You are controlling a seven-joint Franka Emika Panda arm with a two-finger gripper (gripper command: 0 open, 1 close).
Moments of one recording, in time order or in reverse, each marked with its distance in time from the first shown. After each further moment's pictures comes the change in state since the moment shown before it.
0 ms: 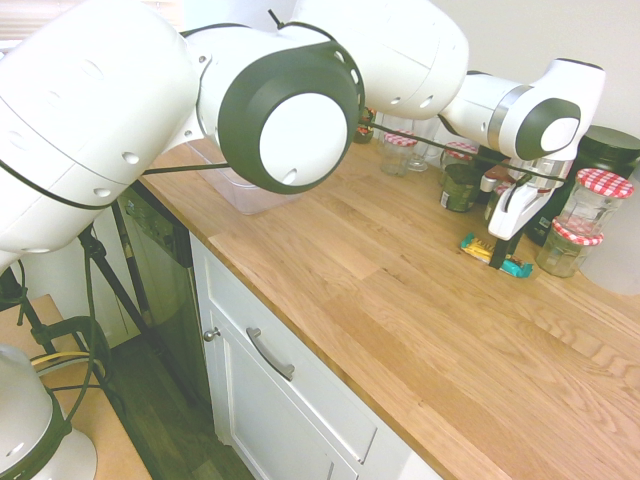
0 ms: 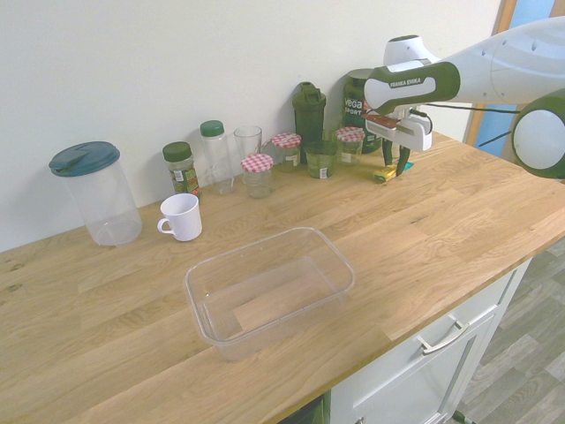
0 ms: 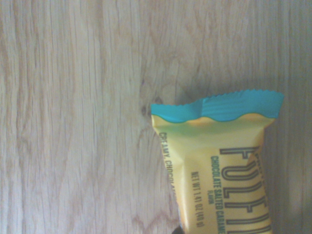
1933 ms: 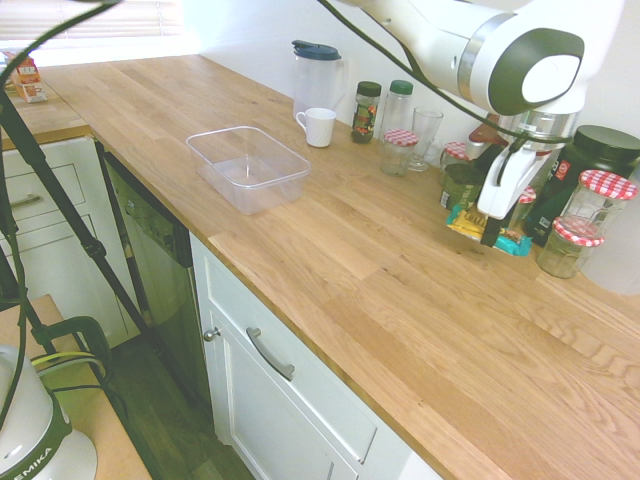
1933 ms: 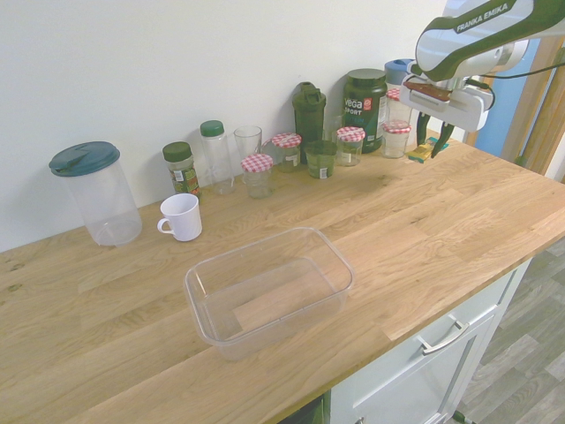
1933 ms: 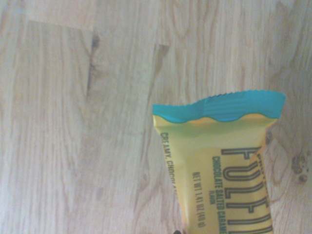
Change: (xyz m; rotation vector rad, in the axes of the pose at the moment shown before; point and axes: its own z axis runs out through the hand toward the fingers) arm -0.097 -0.098 -0.112 -0.076 0.117 -0.094
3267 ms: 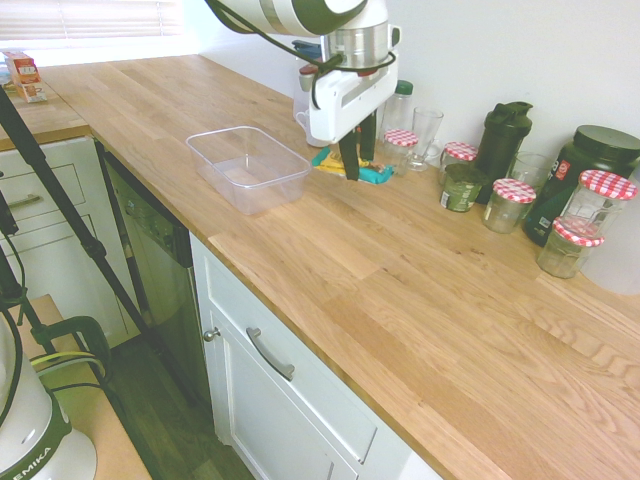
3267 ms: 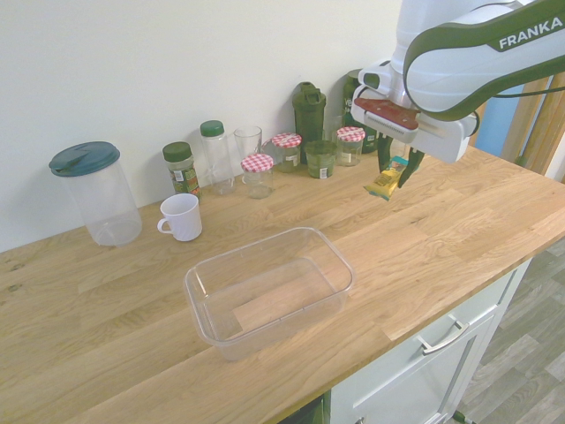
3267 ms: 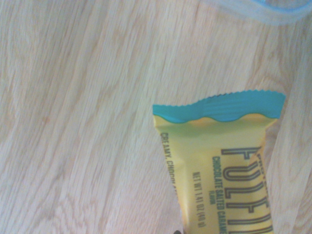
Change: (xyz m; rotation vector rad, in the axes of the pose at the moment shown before) arm 0.126 -0.225 -0.064 -0.101 0.002 -0.119
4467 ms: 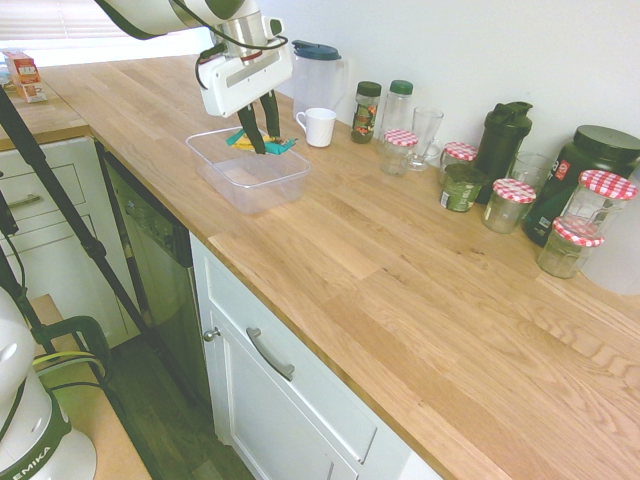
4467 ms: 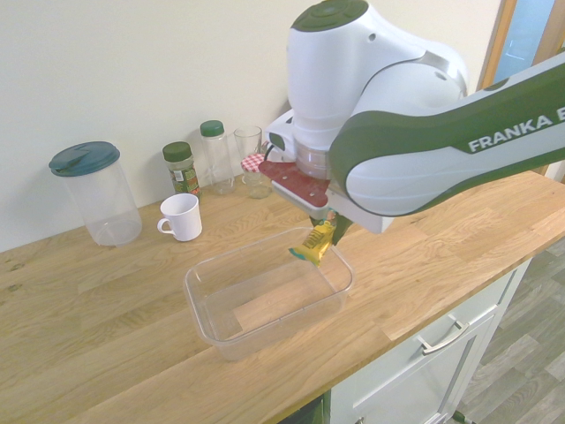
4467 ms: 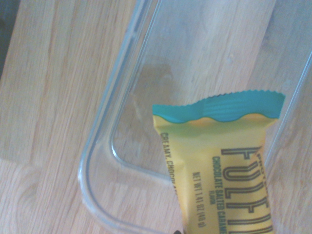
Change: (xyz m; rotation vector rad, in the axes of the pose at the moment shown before) arm 0.148 -0.131 0.008 -0.043 -0.033 0.013
